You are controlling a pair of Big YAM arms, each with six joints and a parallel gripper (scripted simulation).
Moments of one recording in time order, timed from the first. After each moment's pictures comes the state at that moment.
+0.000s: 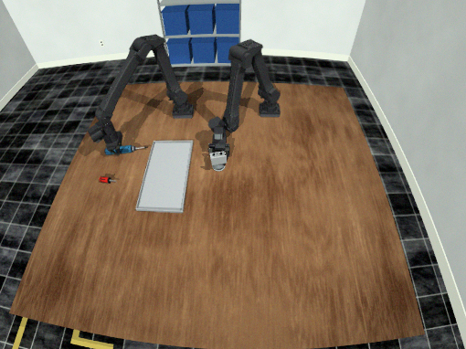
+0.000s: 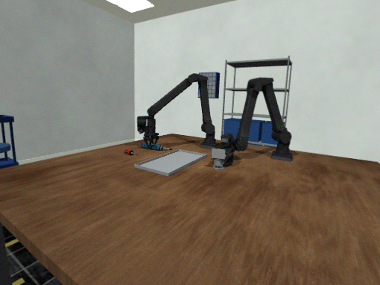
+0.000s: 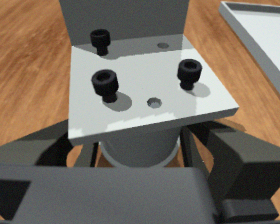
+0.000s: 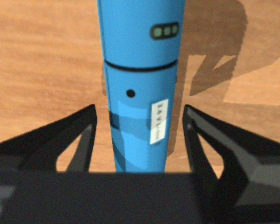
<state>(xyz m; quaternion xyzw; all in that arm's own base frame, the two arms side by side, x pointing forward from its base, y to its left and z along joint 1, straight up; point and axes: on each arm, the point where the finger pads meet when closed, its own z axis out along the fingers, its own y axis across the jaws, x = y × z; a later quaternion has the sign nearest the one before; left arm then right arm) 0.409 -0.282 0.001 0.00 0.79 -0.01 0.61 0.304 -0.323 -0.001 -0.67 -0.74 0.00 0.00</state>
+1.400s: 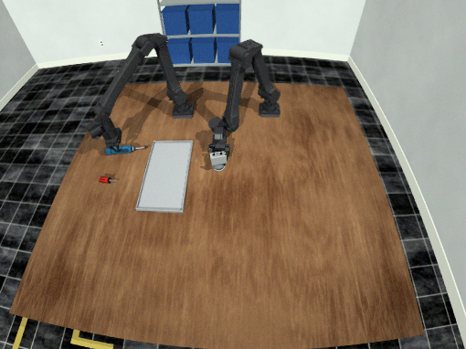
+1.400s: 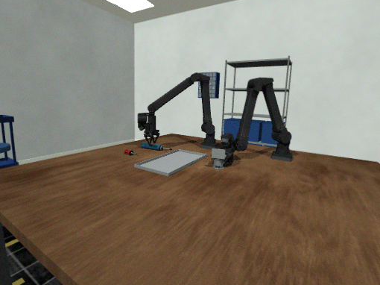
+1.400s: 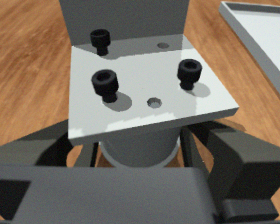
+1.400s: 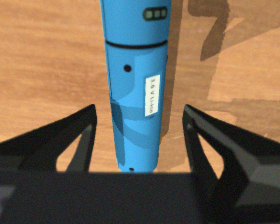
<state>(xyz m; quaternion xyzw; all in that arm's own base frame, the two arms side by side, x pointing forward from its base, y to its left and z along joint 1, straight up) 0.409 -0.282 0.001 0.00 0.79 -0.01 0.61 0.301 -0.320 0.023 -0.67 -0.74 0.00 0.00</state>
